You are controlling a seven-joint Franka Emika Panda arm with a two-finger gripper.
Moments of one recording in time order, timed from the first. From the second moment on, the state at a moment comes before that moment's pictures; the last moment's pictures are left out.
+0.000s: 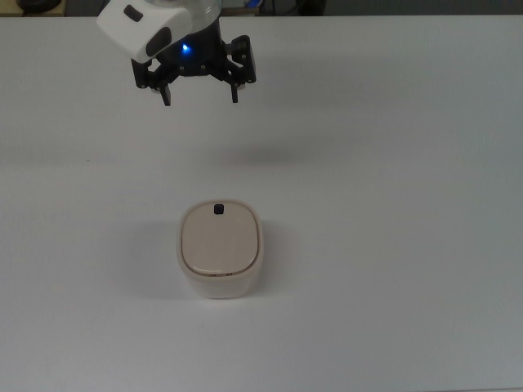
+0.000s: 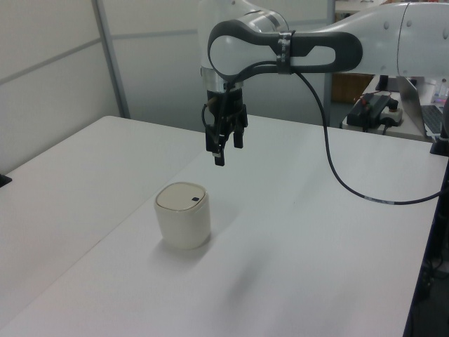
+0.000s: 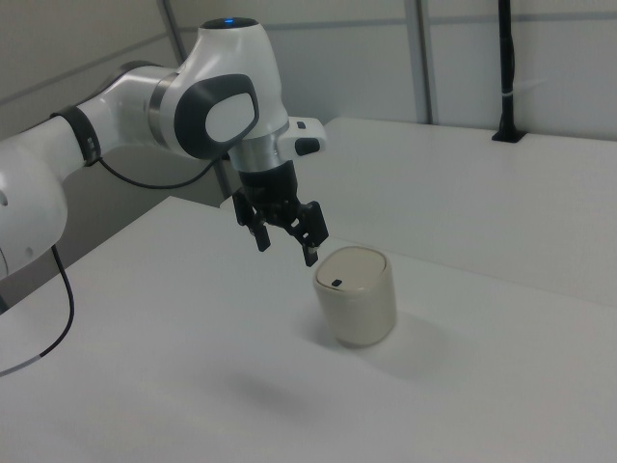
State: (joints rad) arm 0.05 0.25 -0.07 -1.37 0.05 1.62 -0.06
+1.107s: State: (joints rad) arm 0.06 0.26 -0.06 -1.38 0.05 1.64 -0.06
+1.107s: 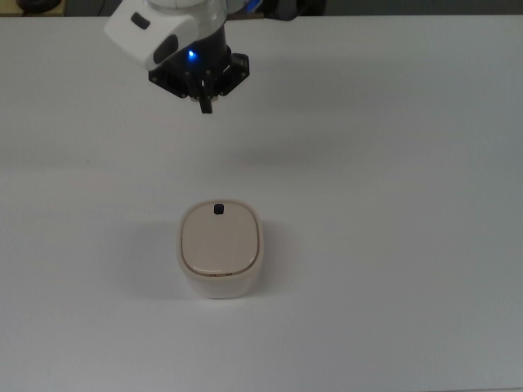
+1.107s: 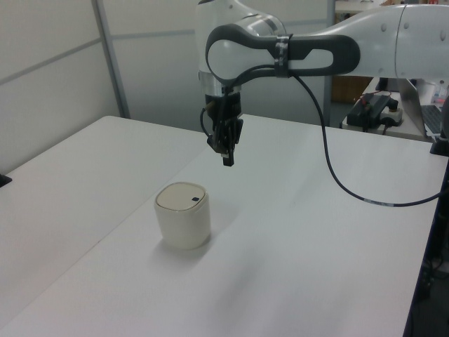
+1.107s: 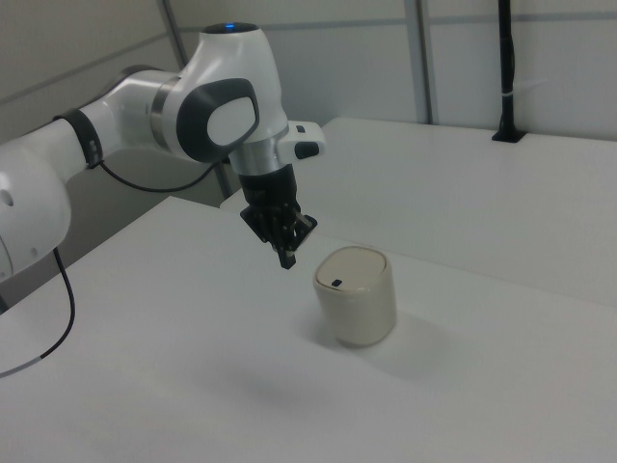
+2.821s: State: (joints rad) arm 0.07 0.50 -0.03 -1.39 0.04 2.12 -0.06
